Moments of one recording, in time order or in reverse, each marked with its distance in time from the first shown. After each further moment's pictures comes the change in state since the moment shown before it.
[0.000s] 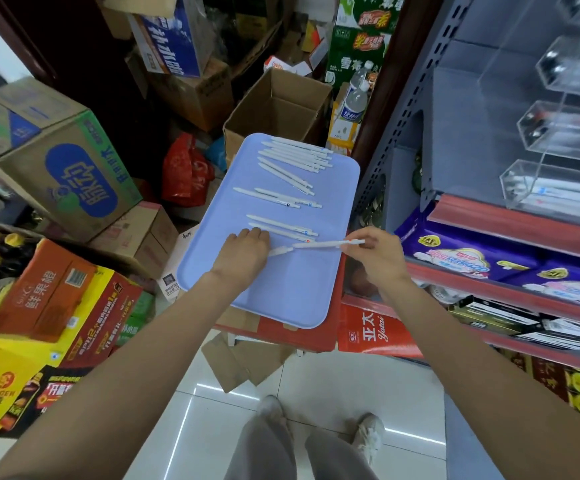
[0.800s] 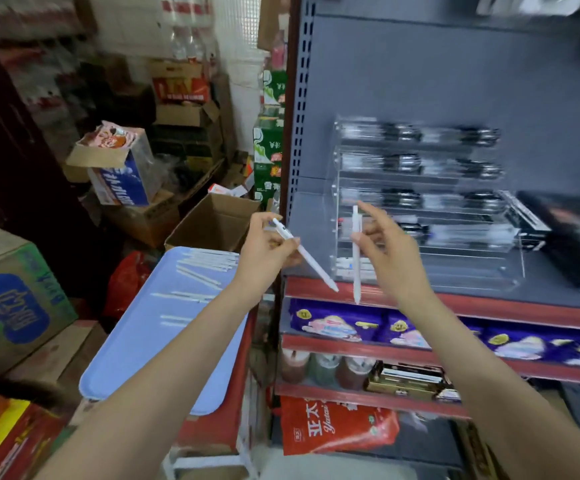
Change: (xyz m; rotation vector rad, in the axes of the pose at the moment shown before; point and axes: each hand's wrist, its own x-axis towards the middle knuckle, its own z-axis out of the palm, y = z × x) left_hand 0.010 0.185 -0.201 -1.644 0.393 0.117; right_hand -0.048 -0.100 -0.221 -0.169 0.240 -0.588
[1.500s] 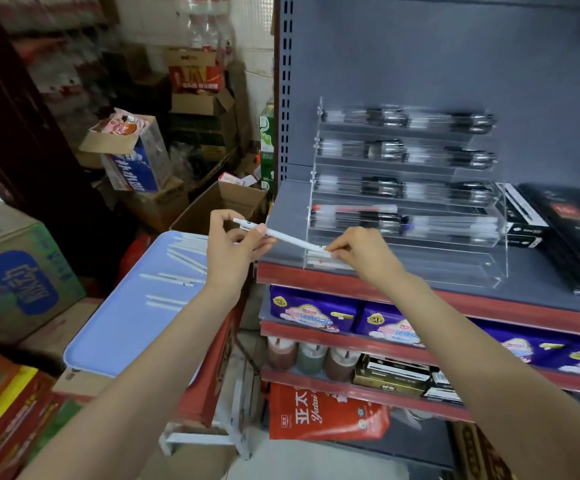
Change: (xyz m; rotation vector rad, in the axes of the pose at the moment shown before) left_hand -0.023 -0.010 0.032 -0.169 0.275 0.075; right_hand 0.031 0.064 -0.018 -0.453 -0.408 0.001
